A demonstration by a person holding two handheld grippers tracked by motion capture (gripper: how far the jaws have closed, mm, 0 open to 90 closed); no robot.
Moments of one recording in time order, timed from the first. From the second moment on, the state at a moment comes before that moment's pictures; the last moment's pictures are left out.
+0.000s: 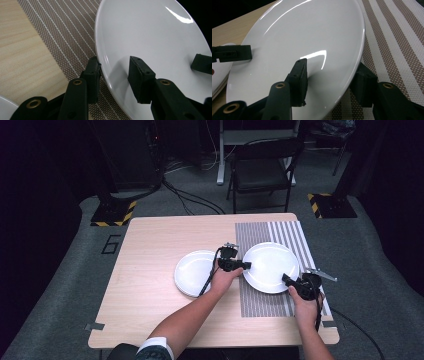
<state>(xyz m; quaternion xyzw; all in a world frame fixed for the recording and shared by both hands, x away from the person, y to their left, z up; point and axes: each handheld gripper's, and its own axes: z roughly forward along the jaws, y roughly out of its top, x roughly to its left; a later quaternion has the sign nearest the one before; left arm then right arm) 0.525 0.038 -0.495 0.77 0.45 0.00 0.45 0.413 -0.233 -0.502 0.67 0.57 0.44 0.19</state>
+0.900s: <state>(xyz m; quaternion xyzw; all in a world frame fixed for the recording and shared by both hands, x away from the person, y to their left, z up) 0.529 0.027 -0.509 0.77 0.46 -0.02 0.44 0.418 -0.243 -0.514 0.68 0.57 0.43 0.18</state>
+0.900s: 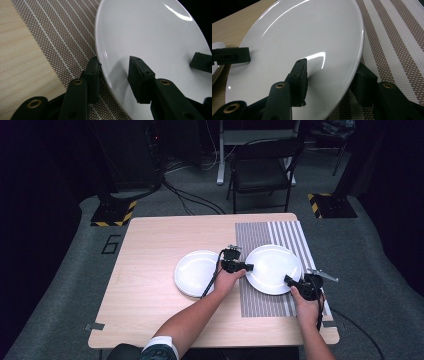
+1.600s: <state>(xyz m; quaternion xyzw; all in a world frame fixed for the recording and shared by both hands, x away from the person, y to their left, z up) 0.532 0.020 -0.519 0.77 0.46 -0.02 0.43 0.424 -0.248 -0.524 0.69 0.57 0.41 0.18</state>
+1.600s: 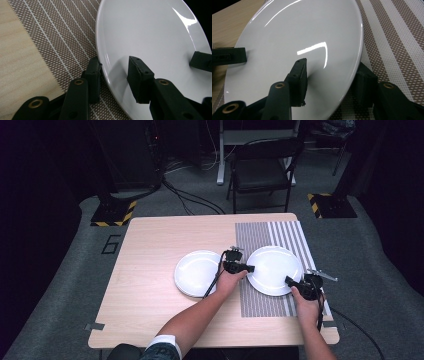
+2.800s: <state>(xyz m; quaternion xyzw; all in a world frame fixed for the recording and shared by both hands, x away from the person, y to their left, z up) 0.530 0.018 -0.517 0.78 0.46 -0.02 0.42 0.424 -0.249 -0.522 0.68 0.58 0.38 0.21</state>
